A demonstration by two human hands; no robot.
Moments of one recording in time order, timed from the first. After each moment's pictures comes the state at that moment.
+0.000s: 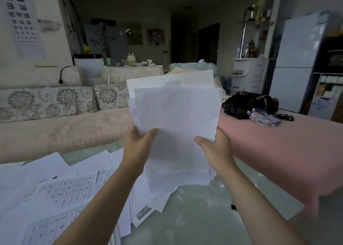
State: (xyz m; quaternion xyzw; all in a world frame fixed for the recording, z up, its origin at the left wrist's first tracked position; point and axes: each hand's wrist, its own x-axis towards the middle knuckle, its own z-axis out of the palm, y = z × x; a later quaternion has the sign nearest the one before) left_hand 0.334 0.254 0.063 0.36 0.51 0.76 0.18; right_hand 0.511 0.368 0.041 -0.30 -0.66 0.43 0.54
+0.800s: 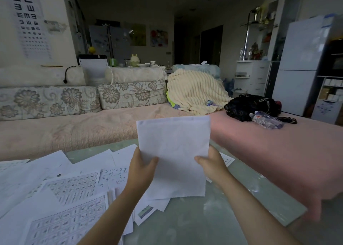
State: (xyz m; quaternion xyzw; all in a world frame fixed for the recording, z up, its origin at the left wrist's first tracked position) left_hand 0.327 0.244 -0.008 0.37 0.67 0.63 0.11; right_hand 0.502 0.374 0.001 -0.38 -0.69 0.49 0.38
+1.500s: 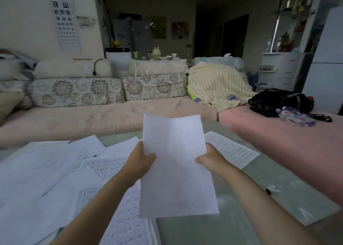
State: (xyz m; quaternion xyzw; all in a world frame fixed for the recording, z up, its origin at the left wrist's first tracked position) left_hand 0.277 0.158 0.016 0.35 0.77 0.49 0.19; right_hand 0.452 0.318 0.007 -0.39 -0.76 0.49 0.19
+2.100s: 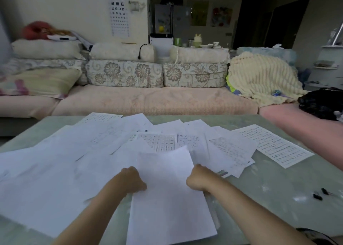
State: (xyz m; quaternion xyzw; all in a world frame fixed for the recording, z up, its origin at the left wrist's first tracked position) left_hand 0.203 -0.034 -0.050 0.22 0.94 0.11 0.23; right_hand 0.343 0.148 -0.051 -0.40 -0.87 0.27 -0.11
